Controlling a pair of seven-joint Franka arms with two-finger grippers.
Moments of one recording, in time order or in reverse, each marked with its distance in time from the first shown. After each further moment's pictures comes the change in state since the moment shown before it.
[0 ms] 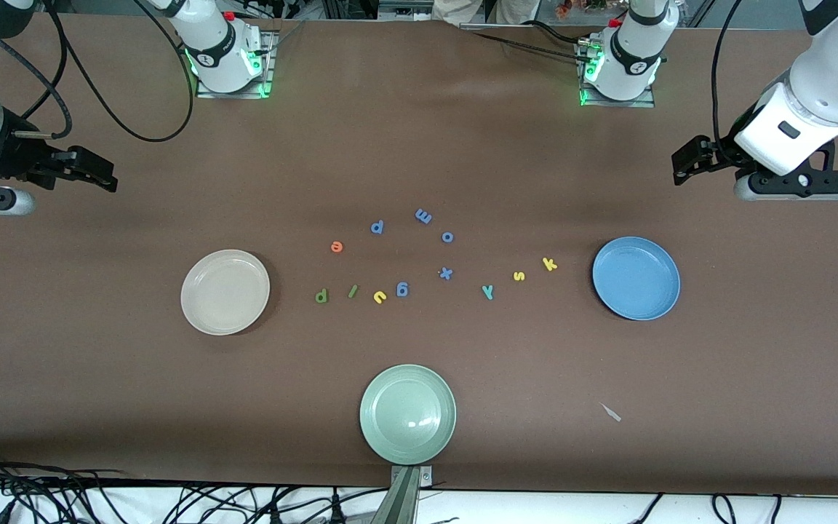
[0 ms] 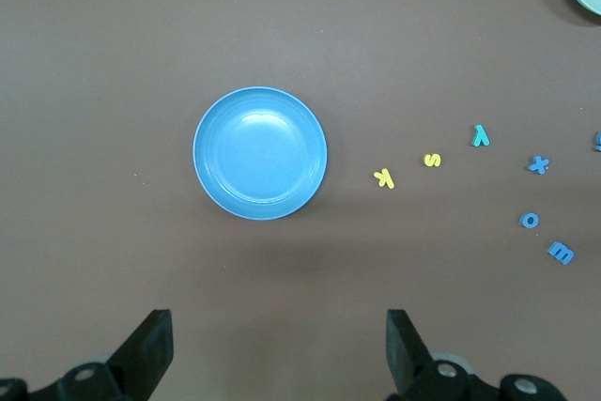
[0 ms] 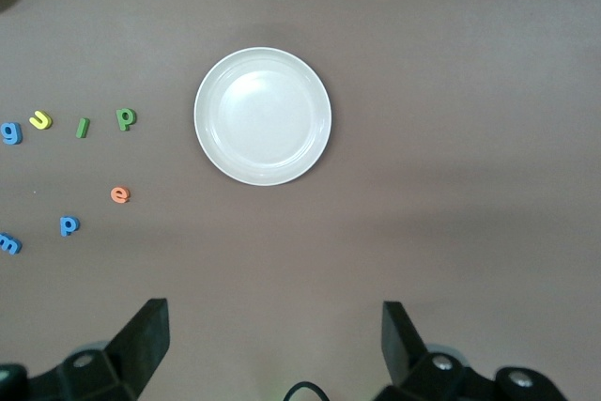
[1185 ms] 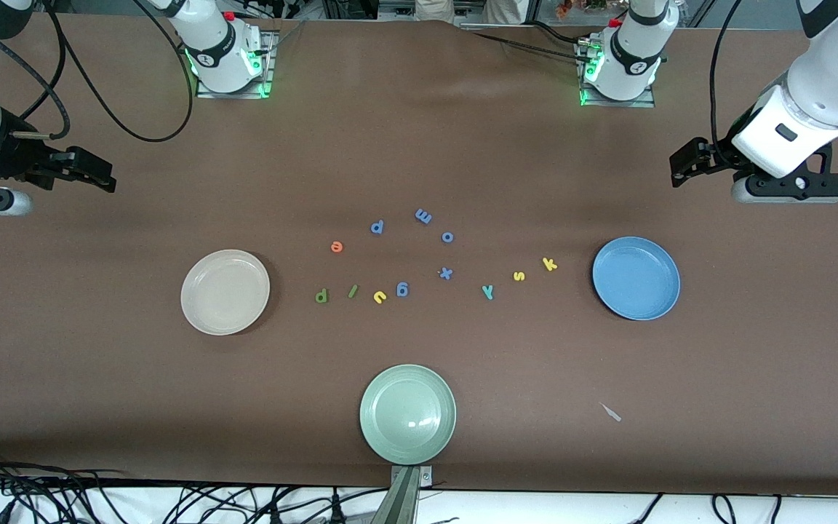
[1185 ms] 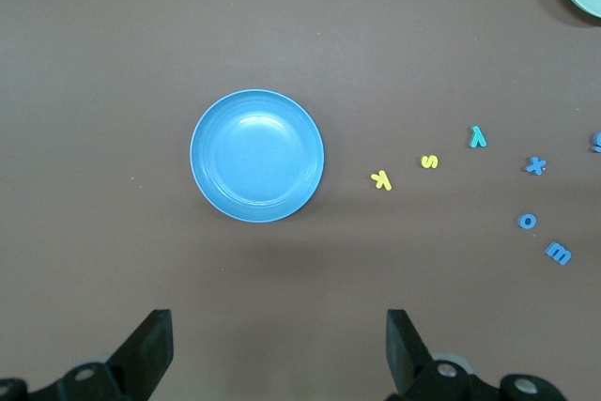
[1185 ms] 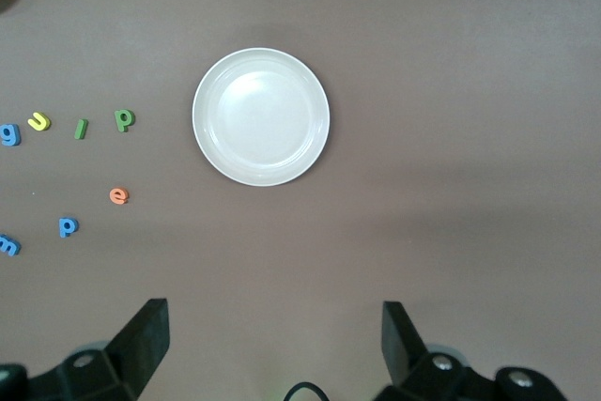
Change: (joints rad) left arm -0.001 0.011 -0.003 0.011 0.000 0.001 0.000; right arm -0.001 0.001 -0.003 0.000 0.000 0.001 0.000
